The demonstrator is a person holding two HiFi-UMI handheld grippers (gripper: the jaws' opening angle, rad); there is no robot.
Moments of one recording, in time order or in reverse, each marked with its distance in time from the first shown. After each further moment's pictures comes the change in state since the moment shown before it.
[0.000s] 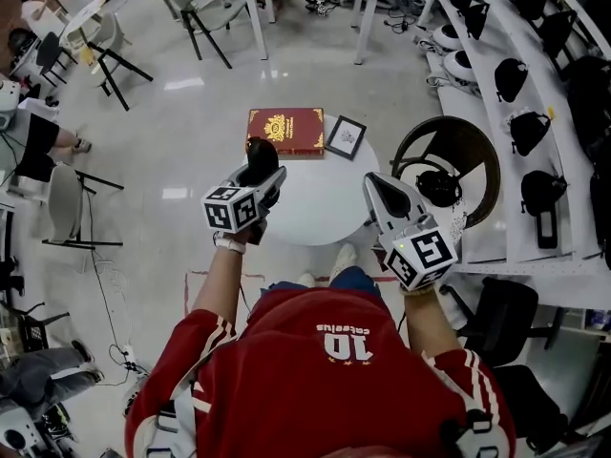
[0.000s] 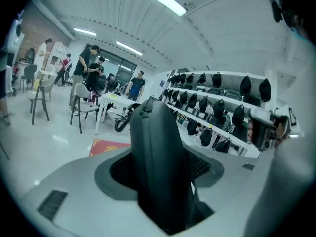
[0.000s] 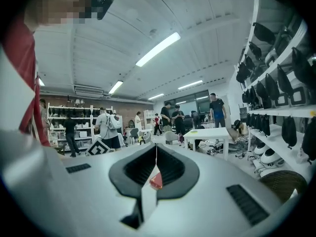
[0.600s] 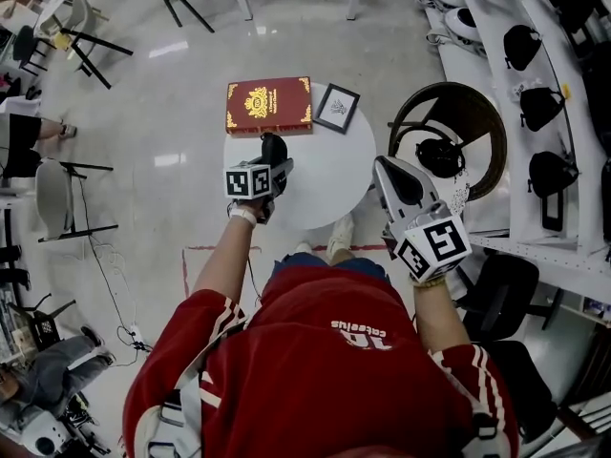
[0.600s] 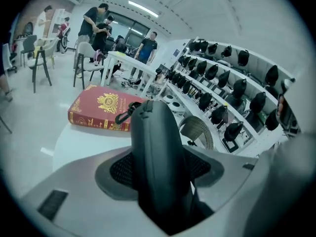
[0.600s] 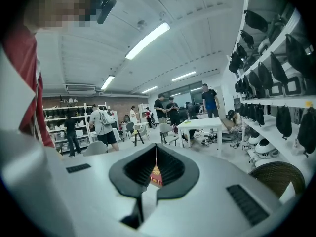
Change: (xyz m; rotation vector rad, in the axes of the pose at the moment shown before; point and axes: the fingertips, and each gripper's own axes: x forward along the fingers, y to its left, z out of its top) left arm 0.122 0.055 -0.146 -0.163 0.369 0.046; right arm 0.013 -0.074 -0.033 0.064 0.091 -0.047
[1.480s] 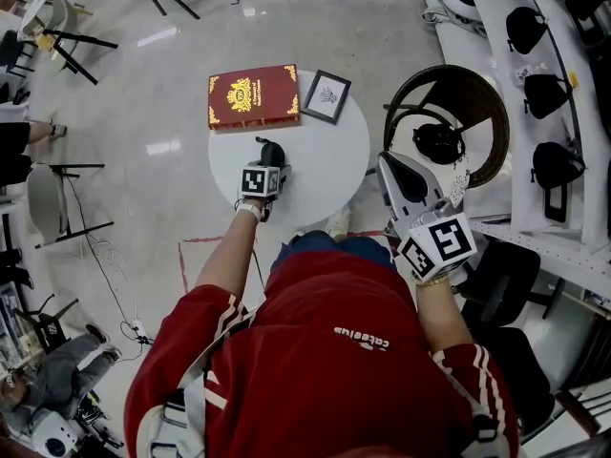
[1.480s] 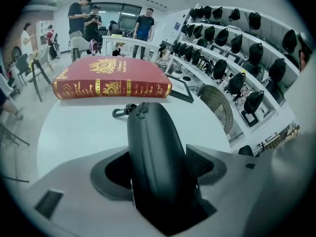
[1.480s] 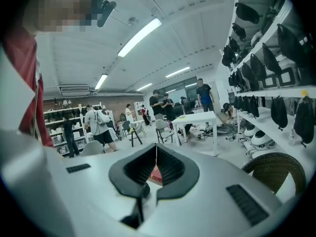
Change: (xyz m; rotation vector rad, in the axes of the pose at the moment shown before) left arm 0.077 0.042 -0.083 0.078 0.246 0.169; right arm 0.005 -0.047 -0.026 0.056 0.037 -0.034
